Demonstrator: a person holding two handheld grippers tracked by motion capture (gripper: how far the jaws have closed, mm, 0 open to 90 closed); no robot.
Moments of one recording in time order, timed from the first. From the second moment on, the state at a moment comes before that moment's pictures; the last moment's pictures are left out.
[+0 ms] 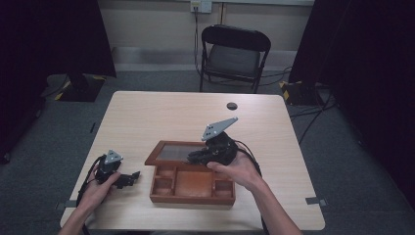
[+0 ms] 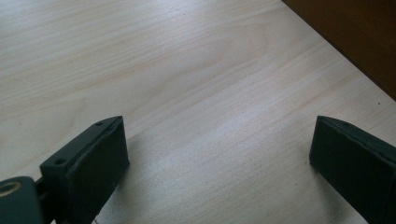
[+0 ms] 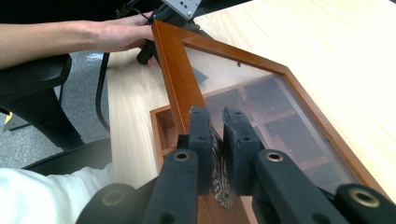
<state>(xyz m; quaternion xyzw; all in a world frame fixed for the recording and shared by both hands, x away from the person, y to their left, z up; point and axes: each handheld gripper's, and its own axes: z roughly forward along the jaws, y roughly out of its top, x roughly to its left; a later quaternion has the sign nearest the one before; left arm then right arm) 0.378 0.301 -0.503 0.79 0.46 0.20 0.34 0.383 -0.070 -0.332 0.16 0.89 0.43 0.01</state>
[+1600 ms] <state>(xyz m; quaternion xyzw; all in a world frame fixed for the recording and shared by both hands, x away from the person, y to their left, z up) 0.378 0.301 -0.503 0.79 0.46 0.20 0.34 0.404 -0.069 -0.309 0.16 0.89 0.43 0.01</state>
